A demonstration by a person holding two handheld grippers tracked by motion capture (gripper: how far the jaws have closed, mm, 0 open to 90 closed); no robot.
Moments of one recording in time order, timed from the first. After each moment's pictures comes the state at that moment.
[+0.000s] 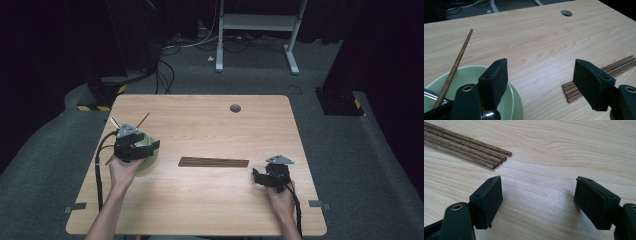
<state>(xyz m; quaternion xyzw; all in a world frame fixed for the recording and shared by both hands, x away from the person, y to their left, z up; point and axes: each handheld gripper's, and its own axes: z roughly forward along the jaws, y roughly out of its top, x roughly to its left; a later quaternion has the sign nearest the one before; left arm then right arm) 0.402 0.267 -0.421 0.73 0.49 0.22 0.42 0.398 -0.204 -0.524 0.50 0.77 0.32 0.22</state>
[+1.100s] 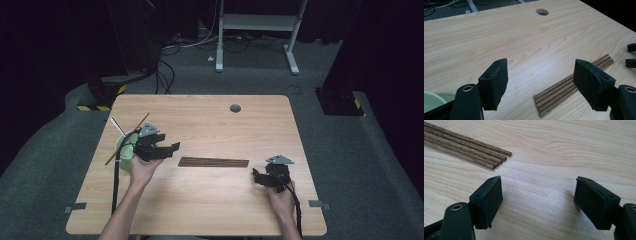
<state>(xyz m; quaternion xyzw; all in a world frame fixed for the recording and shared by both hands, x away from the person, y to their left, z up) 0.416 0.216 -0.428 0.76 0.45 0.18 0.44 0.398 -0.204 -0.524 0.50 0.77 0.32 0.22</state>
